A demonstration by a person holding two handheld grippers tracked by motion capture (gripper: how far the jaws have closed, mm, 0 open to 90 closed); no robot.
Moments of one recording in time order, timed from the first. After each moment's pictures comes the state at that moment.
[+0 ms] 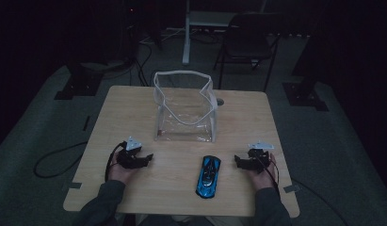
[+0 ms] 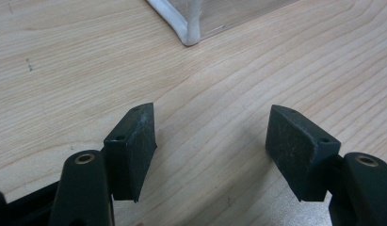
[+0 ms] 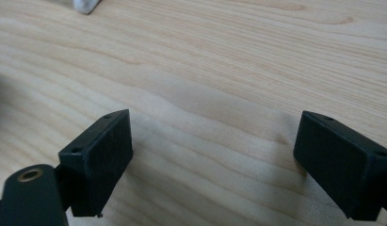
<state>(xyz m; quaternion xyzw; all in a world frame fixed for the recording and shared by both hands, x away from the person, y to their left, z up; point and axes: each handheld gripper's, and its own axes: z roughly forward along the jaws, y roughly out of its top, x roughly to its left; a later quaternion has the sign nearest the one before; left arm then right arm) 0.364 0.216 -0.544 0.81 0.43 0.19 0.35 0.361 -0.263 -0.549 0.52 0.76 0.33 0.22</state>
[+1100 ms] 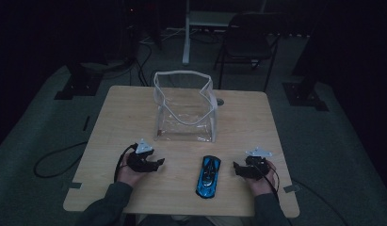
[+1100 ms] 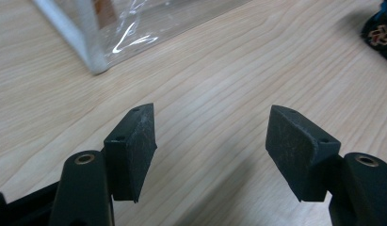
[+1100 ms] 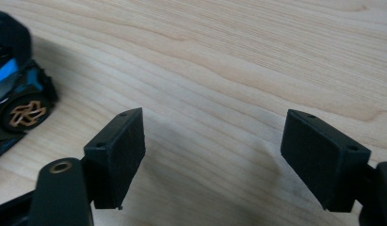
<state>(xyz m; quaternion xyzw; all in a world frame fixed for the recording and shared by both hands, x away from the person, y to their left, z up) 0.353 0.180 -0.535 0.83 0.38 0.15 0.38 0.328 -0.246 -0.538 0.51 0.77 0.31 0.22</state>
